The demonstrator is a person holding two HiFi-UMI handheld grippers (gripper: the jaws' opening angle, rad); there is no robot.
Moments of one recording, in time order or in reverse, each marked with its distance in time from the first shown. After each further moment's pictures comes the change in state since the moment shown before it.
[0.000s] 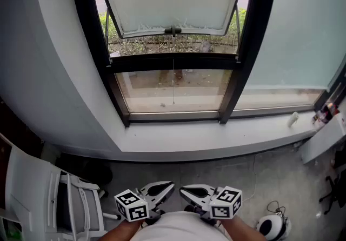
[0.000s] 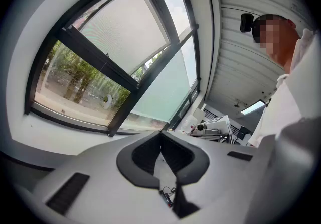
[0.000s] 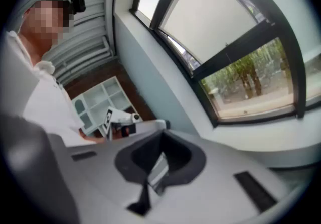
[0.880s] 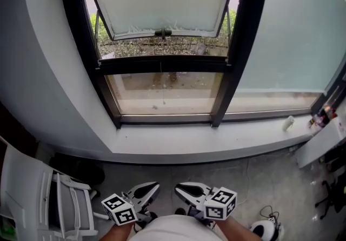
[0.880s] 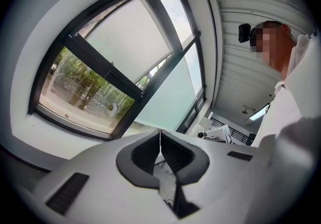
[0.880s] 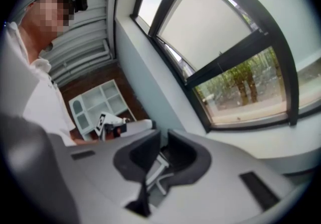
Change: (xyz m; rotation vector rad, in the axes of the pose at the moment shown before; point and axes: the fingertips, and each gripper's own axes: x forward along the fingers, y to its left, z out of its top) left arm 0.016 0.000 0.007 -0.012 -0.123 0.089; right arm -0.039 -0.040 0.013 -0.015 -0.048 -0.016
